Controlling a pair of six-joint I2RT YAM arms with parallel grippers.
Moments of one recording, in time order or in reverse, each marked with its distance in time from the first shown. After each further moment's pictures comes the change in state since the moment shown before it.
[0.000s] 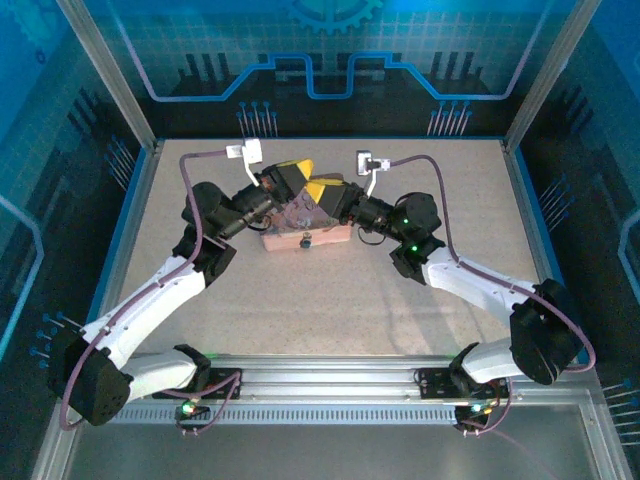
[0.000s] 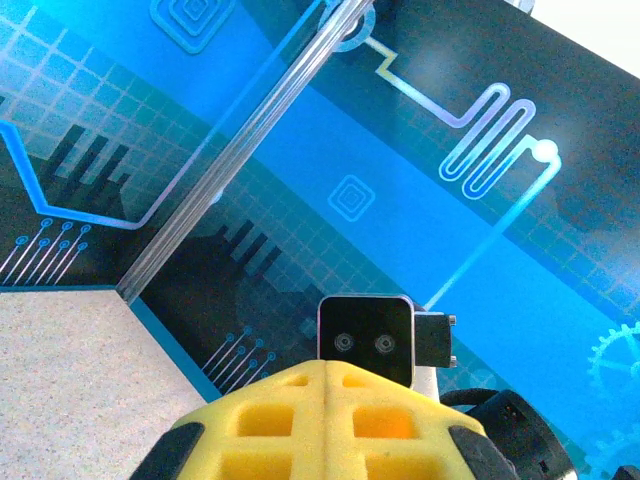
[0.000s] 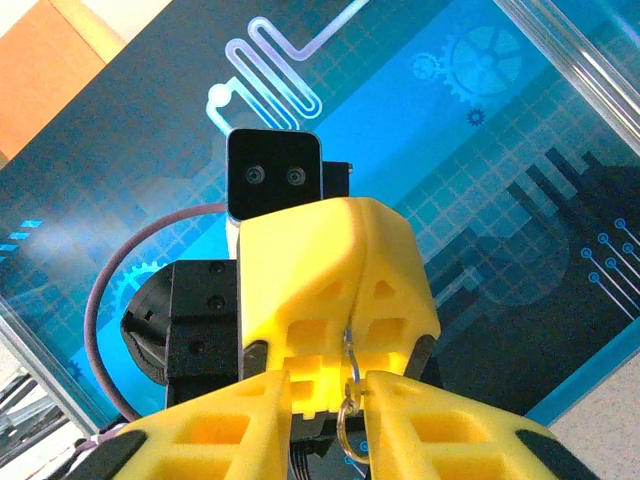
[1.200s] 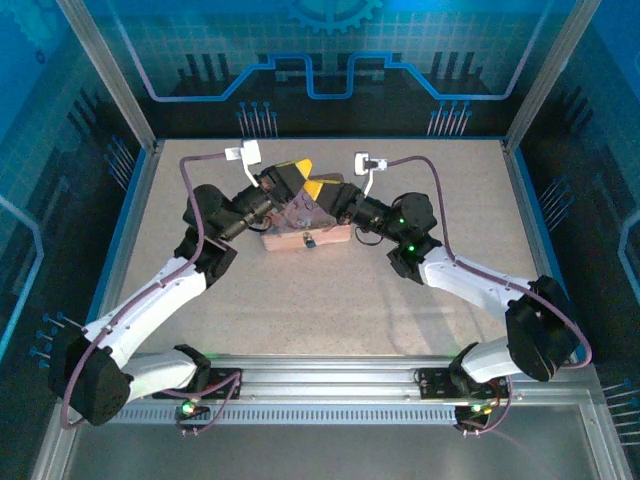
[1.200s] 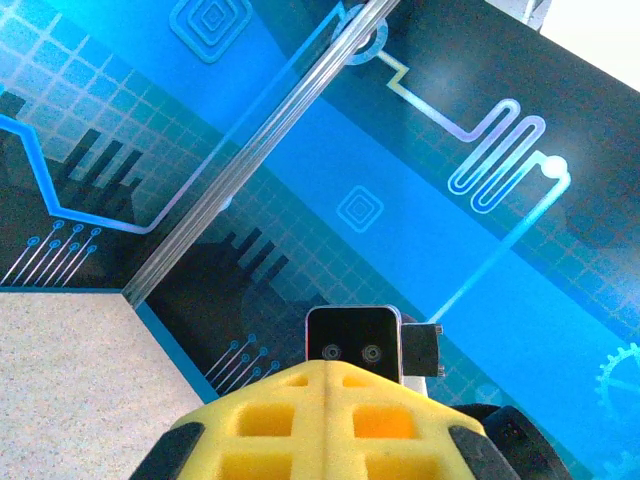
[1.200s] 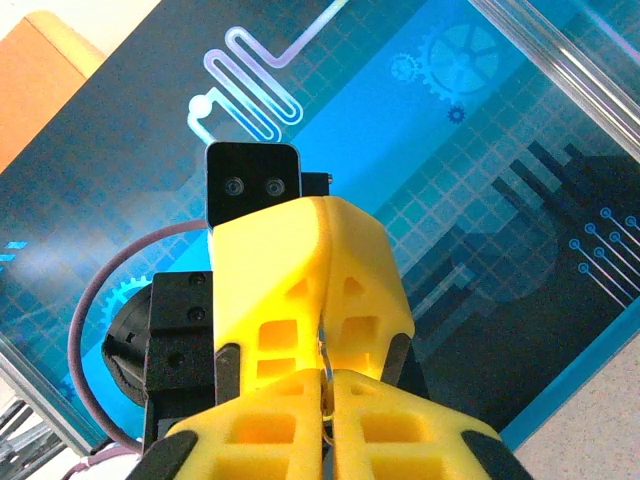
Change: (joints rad) left arm 0.000 0.002 -0.023 0.029 -0.033 -0.023; right arm 0.006 0.021 0.000 -0.002 0.035 0.034
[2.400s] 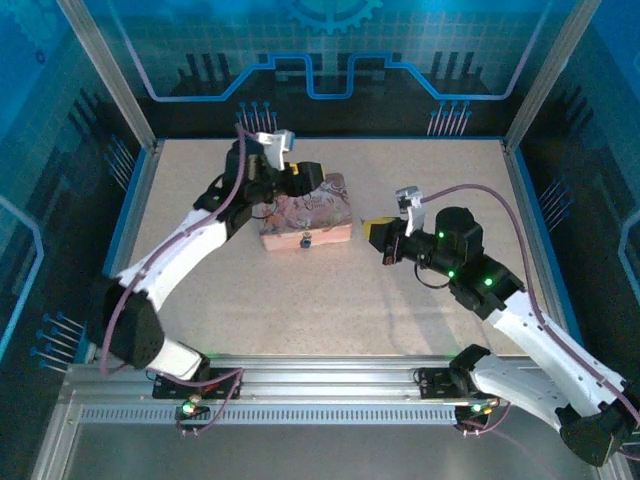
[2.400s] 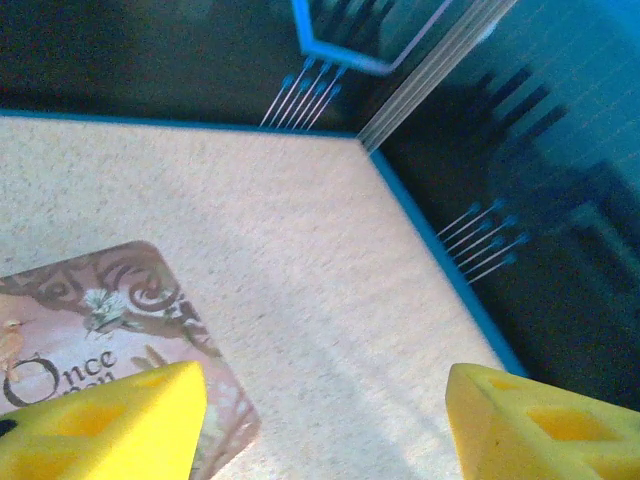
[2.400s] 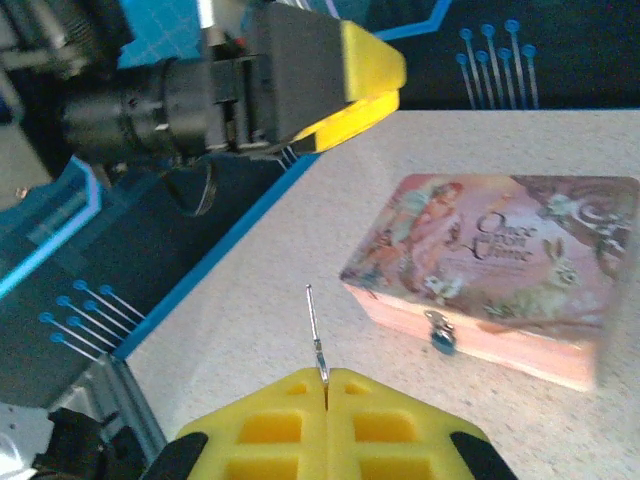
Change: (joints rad) left arm 0.087 0.360 0.369 -0.695 -0.030 0.397; right arm -0.075 -0.543 -0.027 -1.201 0.255 -0.640
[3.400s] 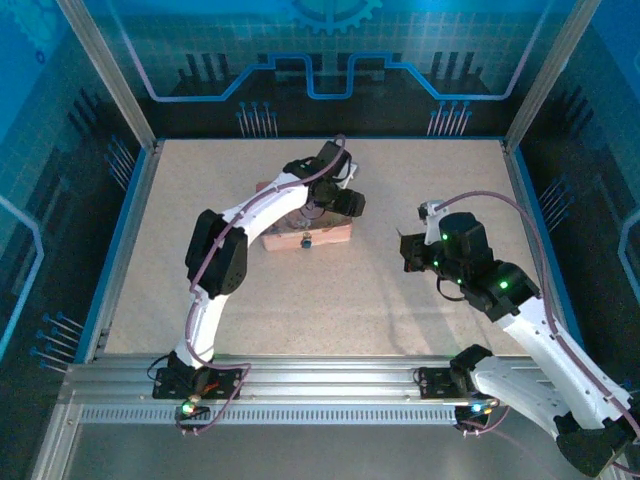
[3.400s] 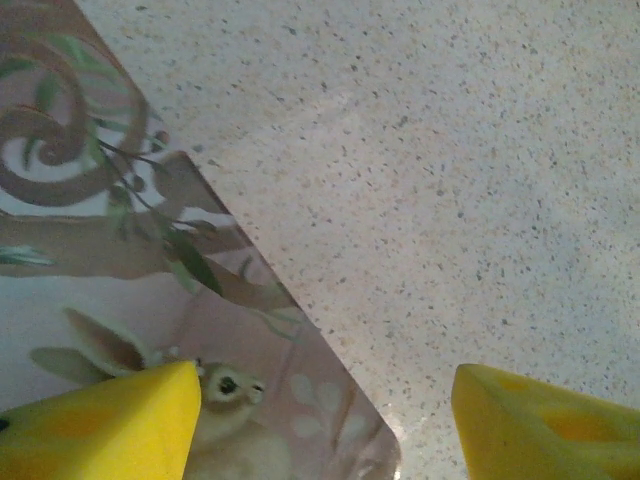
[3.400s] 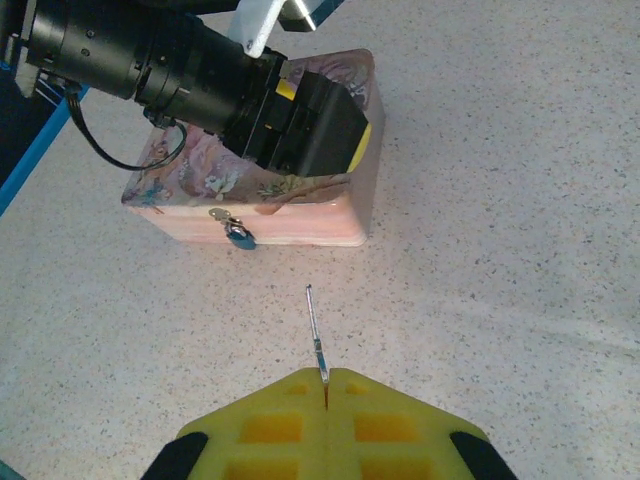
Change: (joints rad) left arm -0.171 0.653 0.635 -0.612 -0.192 0.214; right arm -0.074 -0.041 0.048 -0.408 0.261 -0.018
